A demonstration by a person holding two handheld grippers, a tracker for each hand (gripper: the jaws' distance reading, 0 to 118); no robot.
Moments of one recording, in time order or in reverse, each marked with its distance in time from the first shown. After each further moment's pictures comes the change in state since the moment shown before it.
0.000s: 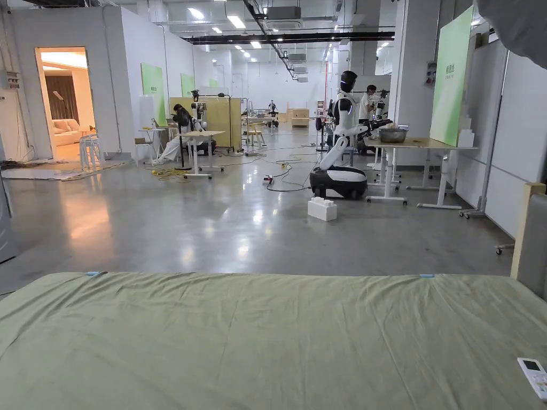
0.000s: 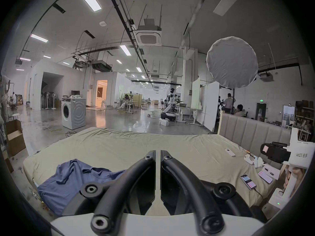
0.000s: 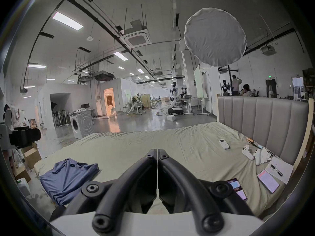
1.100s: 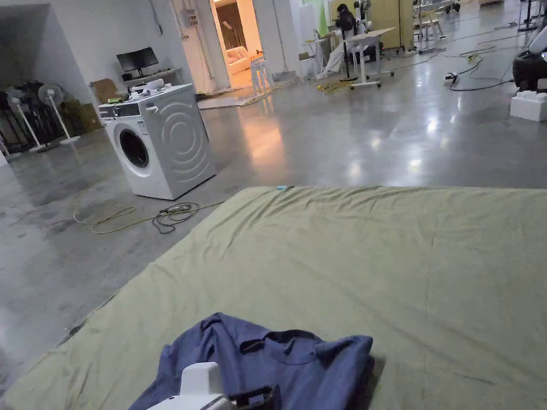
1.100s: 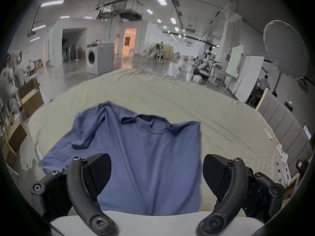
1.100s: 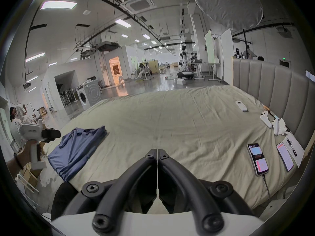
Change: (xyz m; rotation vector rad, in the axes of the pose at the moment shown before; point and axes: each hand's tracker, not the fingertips) left arm -0.228 -0.121 -0.155 -0.534 0.239 0.209; right arm -0.026 -0.071 -0.053 -0.368 0.109 -0.027
